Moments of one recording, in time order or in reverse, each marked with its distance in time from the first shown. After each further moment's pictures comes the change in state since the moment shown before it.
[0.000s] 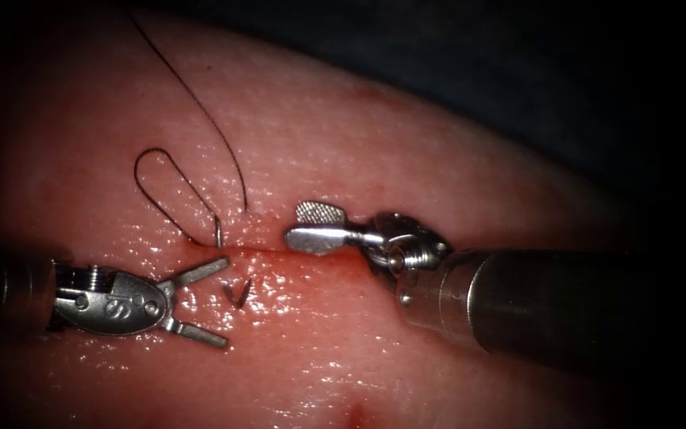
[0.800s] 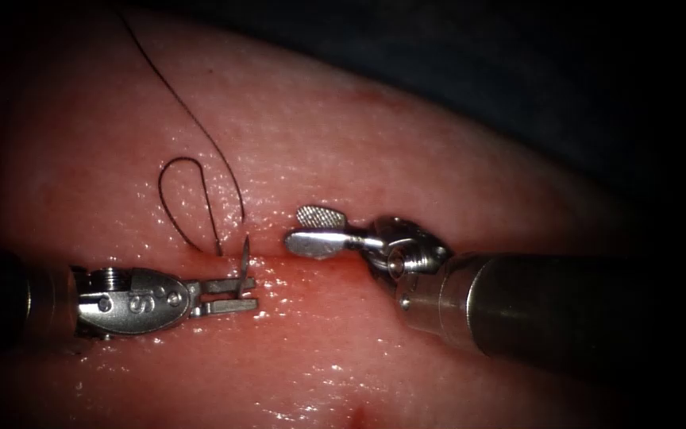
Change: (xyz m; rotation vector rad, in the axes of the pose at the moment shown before) right arm 0.000 0.000 0.000 0.001 0.001 -0.001; left arm 0.001 0.000 0.000 -0.034 0.008 -0.329
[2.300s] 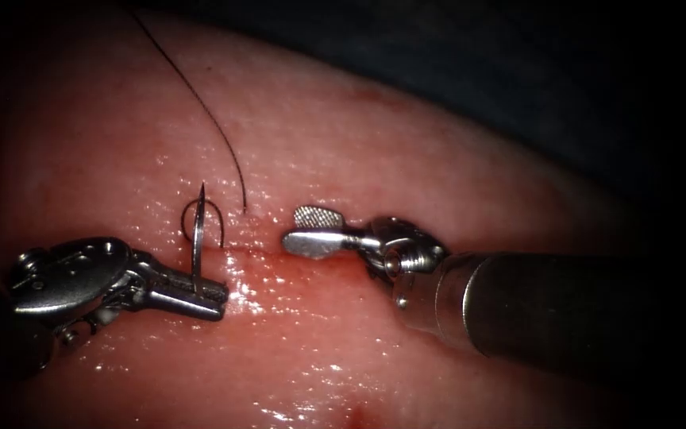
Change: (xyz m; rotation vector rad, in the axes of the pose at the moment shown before) right arm 0.000 0.000 0.000 -0.002 0.004 0.005; left arm 0.009 0.000 -0.007 -0.411 0.360 -0.391
